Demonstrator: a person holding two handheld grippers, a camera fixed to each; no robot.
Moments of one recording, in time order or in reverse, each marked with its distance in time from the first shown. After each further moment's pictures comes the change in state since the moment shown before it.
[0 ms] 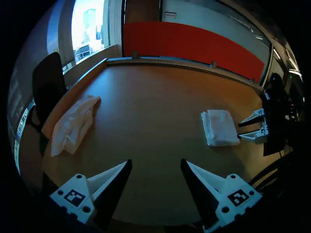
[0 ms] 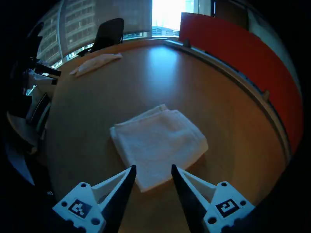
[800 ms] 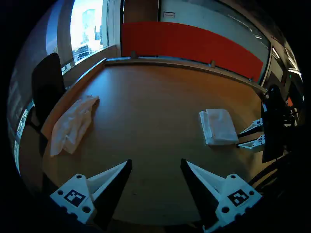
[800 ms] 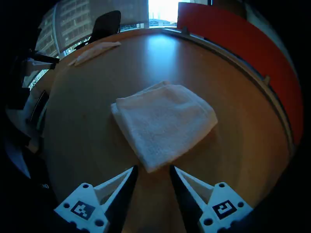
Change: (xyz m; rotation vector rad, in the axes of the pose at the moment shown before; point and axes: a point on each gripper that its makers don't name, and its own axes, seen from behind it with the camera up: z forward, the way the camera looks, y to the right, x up) left arm -0.003 0.005 -0.001 -0.008 0.000 0.007; right arm -0.048 -0.016 0.002 0.003 -0.077 0.042
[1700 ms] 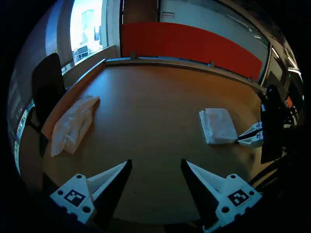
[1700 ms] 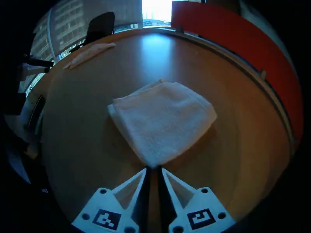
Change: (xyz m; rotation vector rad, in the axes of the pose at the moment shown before) left arm -0.002 -0.004 -0.005 -0.003 0.004 0.006; right arm -0.002 -0.001 0.008 -0.025 0.004 0.043
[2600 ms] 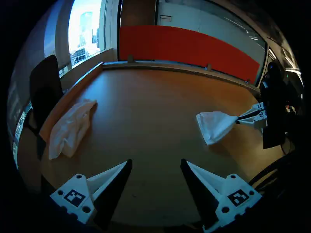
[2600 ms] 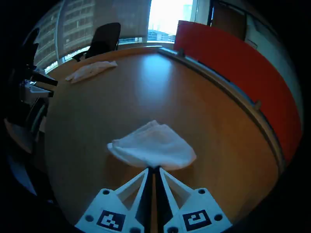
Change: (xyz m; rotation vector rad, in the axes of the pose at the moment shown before) left arm 0.009 0.002 0.002 -0.034 0.037 0.005; right arm 0.099 0.021 -0.038 -0.058 0.129 -0.116
